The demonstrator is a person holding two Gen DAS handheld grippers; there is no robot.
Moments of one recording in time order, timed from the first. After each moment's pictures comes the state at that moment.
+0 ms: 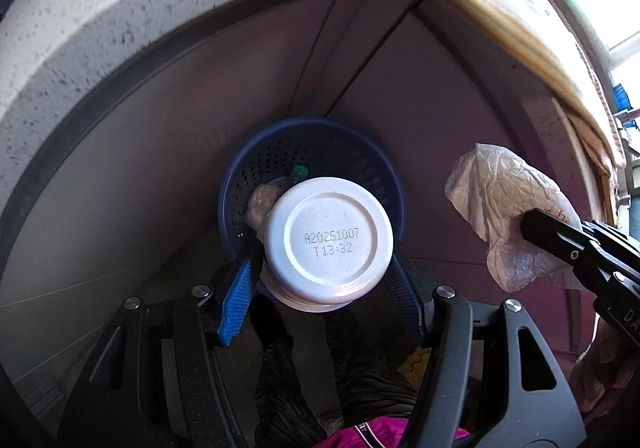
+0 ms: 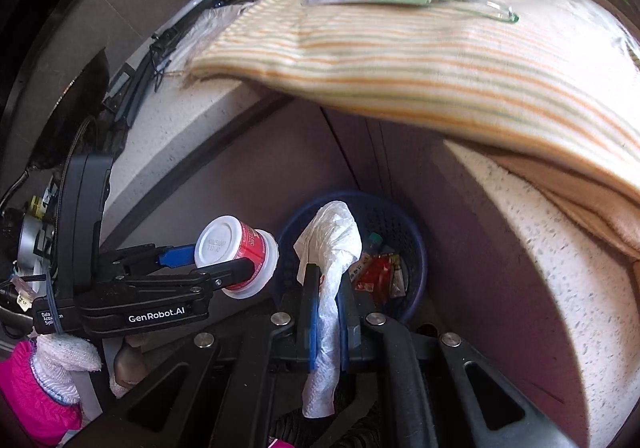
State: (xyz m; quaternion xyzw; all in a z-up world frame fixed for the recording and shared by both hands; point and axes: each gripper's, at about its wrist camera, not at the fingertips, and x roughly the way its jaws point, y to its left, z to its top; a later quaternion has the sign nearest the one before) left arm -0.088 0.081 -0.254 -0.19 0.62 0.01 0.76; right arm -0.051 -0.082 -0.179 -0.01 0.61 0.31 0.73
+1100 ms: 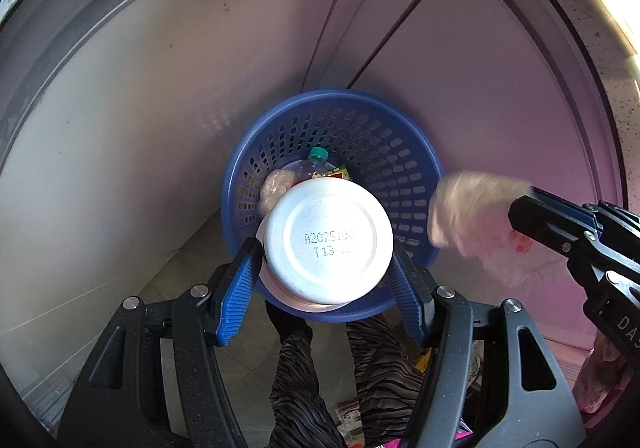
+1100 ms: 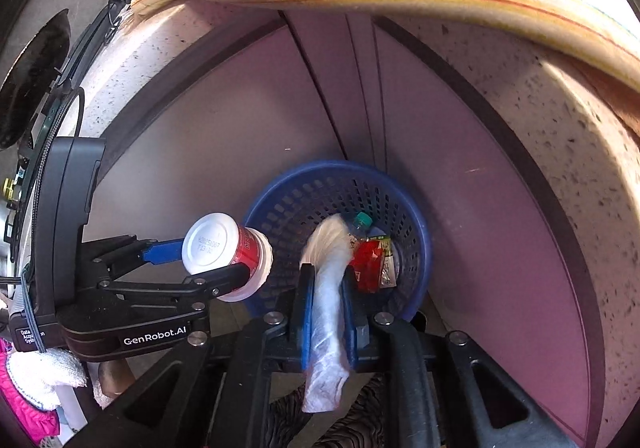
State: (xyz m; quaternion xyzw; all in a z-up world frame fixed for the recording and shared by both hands) left arm -0.070 0.082 -0.315 -0.16 0.66 0.02 0.73; right arm -0.039 -0.049 -0.255 -0.06 0.64 0.29 0.70
